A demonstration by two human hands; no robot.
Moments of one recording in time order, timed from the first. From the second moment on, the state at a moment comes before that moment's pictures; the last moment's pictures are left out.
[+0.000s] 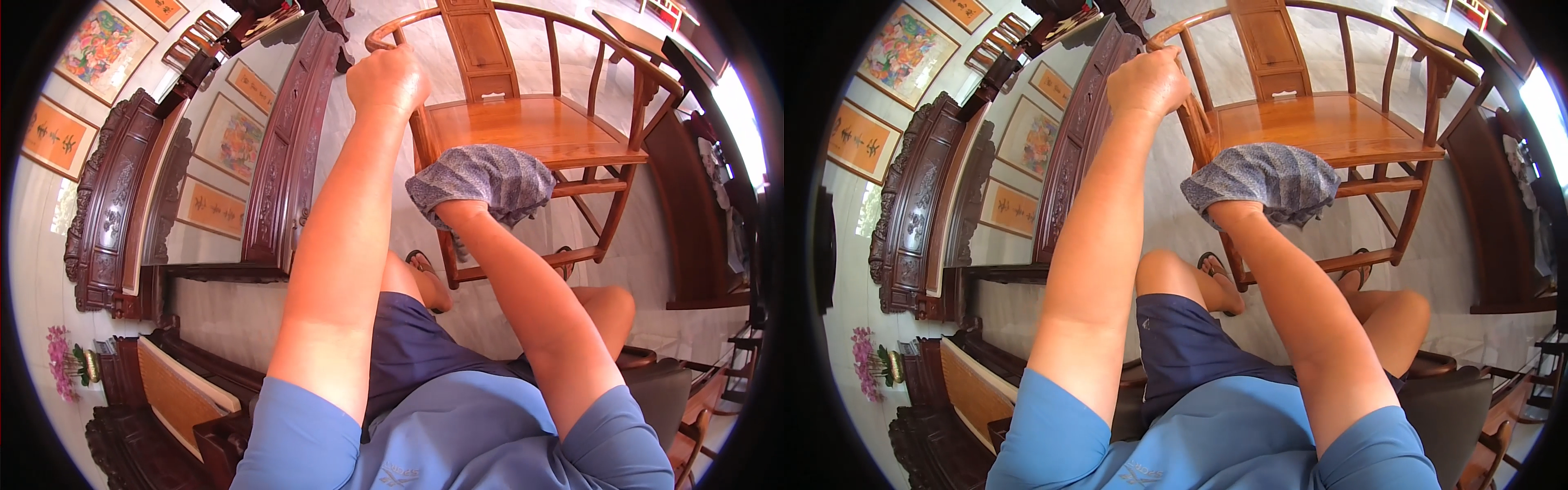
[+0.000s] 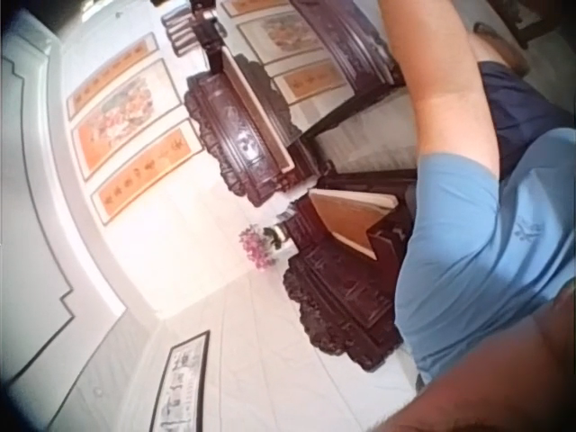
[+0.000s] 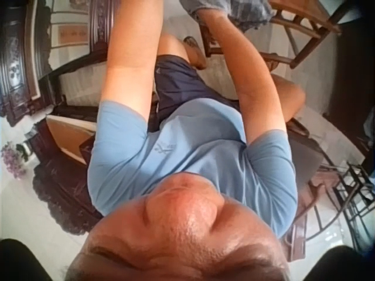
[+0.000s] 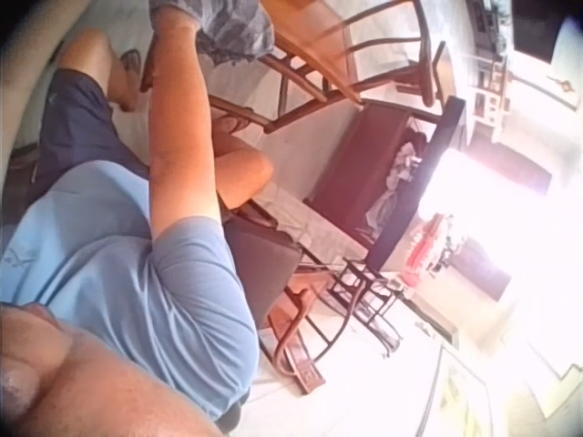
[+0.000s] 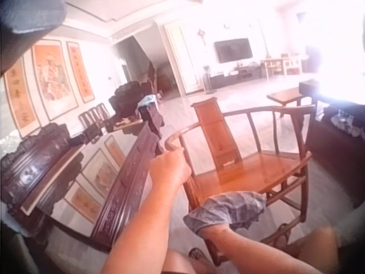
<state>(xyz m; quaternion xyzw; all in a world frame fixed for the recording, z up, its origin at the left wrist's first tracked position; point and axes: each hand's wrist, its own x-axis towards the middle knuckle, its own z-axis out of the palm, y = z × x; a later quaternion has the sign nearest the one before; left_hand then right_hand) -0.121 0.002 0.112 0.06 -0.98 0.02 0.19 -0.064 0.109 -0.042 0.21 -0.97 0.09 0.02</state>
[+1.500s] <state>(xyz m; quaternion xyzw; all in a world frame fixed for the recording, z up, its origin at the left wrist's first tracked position) -0.114 -0.011 0.115 0.01 -0.98 0.05 0.19 -0.117 0.293 -0.058 0.20 -0.97 0.10 0.12</state>
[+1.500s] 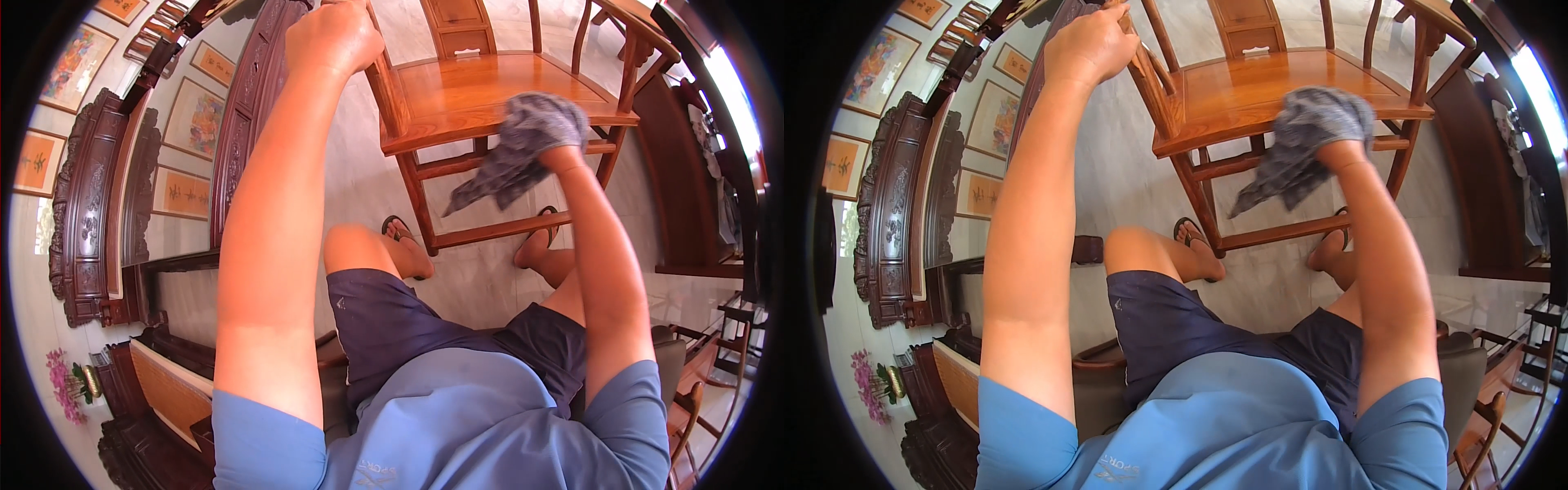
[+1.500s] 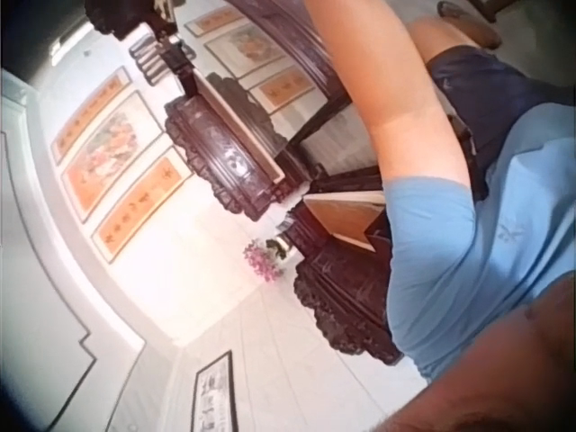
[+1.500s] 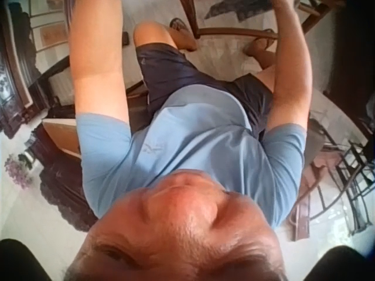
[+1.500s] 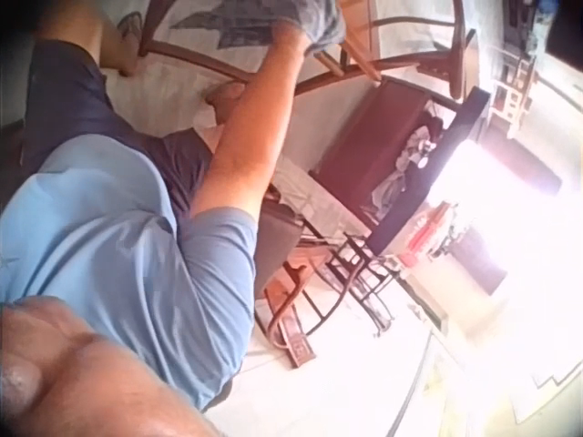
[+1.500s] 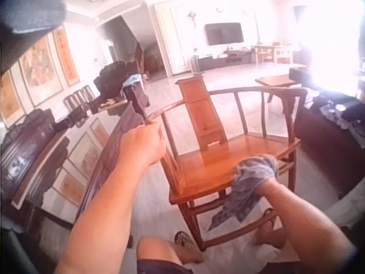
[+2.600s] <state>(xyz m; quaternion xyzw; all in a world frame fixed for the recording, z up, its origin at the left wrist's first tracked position) -0.104 -0.037 -0.050 -0.15 -0.76 -0.56 0.30 -0.100 0.265 -0.021 0.16 -0.98 0.11 0.07</state>
